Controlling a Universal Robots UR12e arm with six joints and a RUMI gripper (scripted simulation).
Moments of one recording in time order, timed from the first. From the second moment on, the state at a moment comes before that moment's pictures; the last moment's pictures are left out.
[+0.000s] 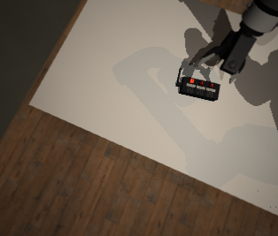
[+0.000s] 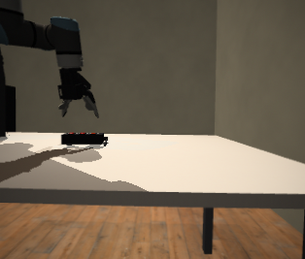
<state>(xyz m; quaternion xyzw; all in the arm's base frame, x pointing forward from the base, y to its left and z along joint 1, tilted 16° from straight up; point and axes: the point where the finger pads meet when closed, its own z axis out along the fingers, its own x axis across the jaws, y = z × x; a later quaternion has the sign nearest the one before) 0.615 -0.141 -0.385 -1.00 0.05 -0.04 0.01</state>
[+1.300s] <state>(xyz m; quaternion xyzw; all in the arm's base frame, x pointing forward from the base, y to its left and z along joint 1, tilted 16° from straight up) 0.615 -0.142 -0.378 -1.00 0.05 -0.04 -0.01</state>
